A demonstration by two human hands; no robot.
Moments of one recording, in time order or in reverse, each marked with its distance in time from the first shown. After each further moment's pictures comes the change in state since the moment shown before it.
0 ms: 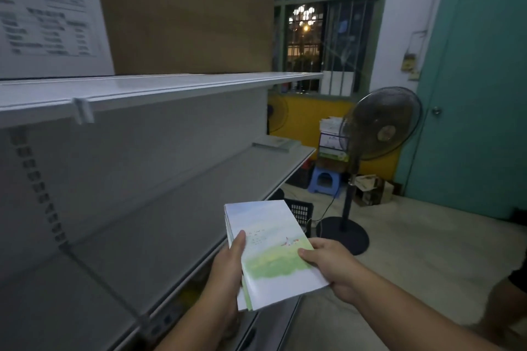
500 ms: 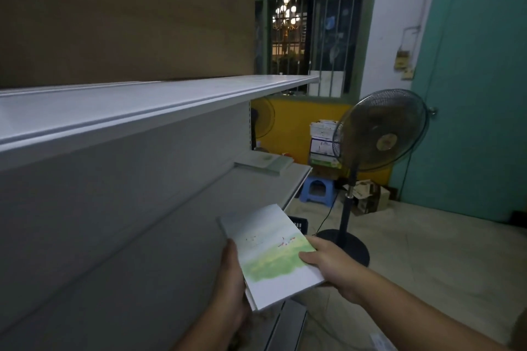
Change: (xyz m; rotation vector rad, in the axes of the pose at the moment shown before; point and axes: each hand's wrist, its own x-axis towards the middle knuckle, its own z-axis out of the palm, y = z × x) left_hand 0.220 0.023 0.060 -0.295 -0.011 -0.153; right_hand 0.193 -0.067 -0.049 -0.103 -0.099 -0.053
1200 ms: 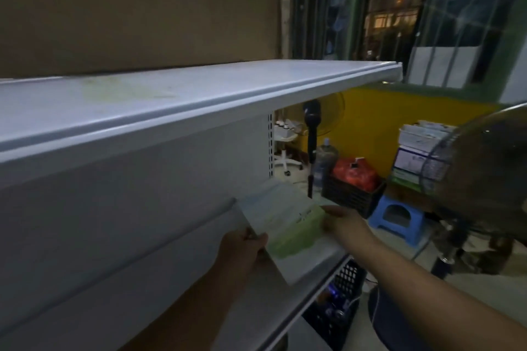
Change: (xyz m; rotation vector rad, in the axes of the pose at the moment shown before) left_hand 0.340 0.079 0.140 0.417 0.439 0.172; right_hand 0.430 -0.087 -0.179 -0.149 -0.031 -0.194
